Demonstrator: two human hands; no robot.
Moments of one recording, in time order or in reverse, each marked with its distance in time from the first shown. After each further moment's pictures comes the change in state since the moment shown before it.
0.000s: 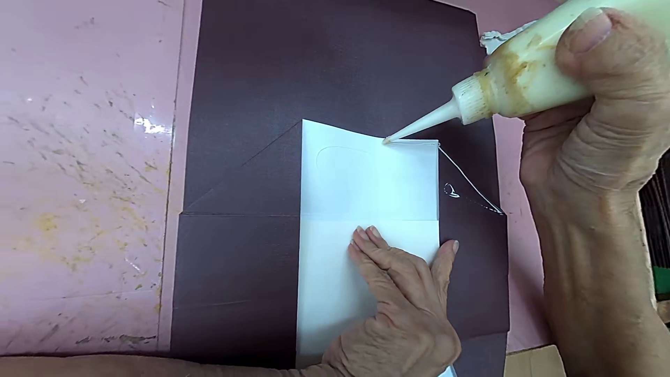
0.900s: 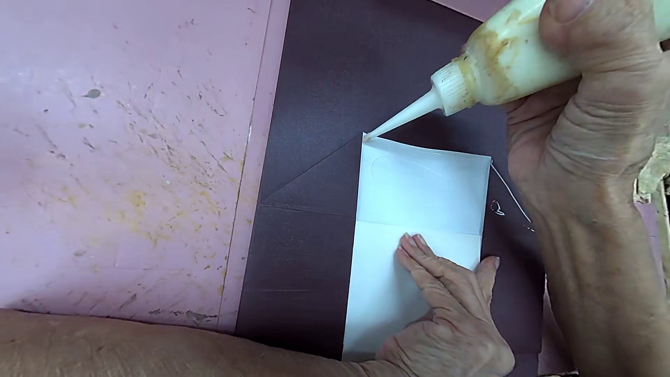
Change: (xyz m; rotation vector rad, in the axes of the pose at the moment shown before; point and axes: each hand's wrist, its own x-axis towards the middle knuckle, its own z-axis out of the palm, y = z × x) left_hand 0.003 0.000 -0.003 -0.097 -0.029 -0.015; right_hand 0.000 -0.007 0.072 0.117 -0.102 0.073
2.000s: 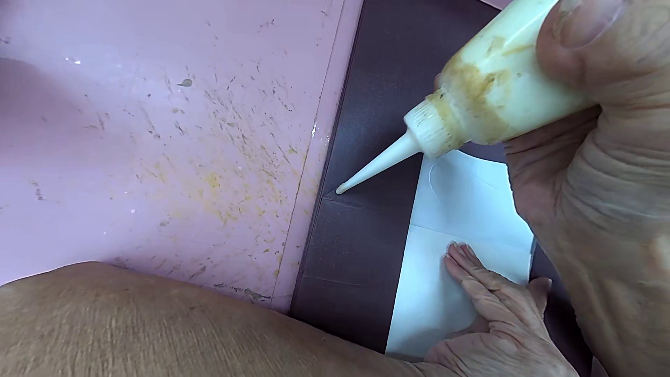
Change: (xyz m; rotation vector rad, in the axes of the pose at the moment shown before) left_hand 0.000 0.001 -0.003 -0.117 -0.049 -0.085; right_hand -0.044 -0.022 0.047 -0.029 -0.235 0.109
